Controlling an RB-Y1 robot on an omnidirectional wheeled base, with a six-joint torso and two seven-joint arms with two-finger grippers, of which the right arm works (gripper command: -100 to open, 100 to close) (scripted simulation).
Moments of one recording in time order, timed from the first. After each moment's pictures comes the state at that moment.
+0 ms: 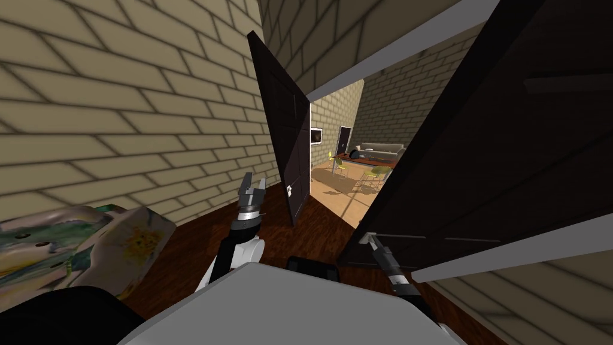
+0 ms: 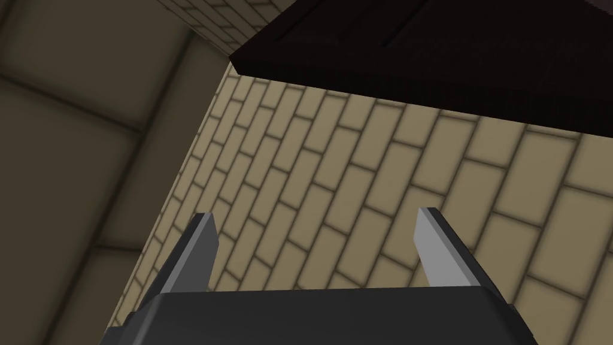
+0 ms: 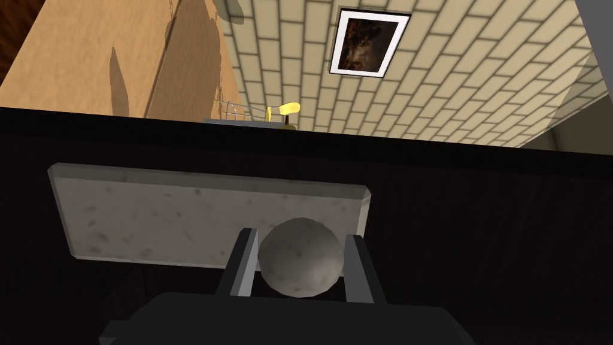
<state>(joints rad) 0.14 -0.52 0.35 -0.70 -0.29 -1.09 -0.31</state>
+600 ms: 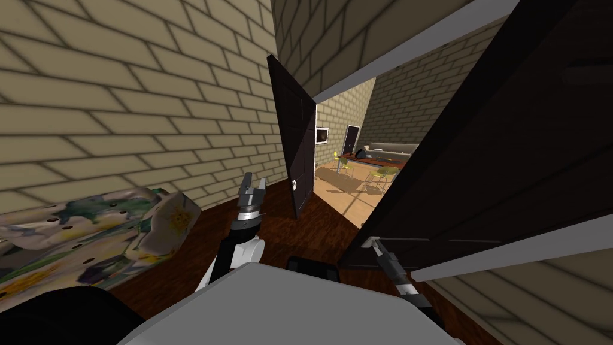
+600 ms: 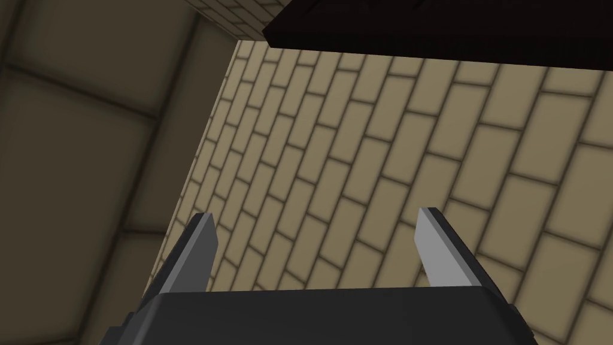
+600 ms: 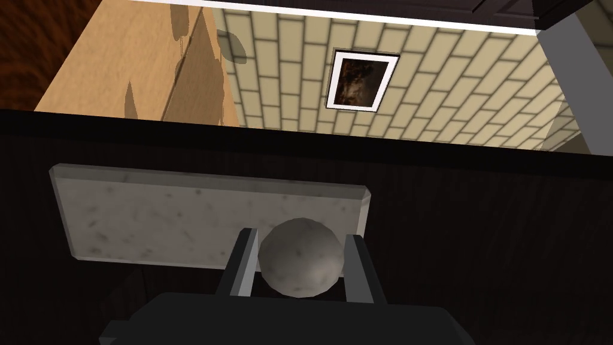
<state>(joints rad) 0.16 -0.55 0.39 -0.67 -0.30 -1.17 -0.34</state>
